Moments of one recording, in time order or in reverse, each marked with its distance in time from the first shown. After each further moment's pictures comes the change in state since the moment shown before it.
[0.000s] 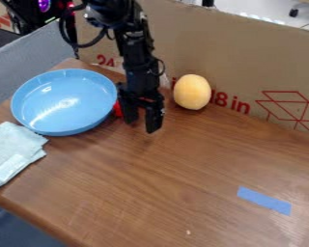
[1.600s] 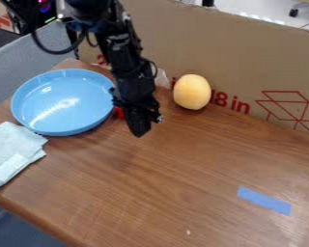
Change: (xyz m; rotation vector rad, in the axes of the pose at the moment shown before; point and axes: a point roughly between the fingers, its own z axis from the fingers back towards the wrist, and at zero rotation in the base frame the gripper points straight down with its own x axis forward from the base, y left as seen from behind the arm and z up) arm -0.034 -0.072 0.024 -0.037 -0.115 -0.108
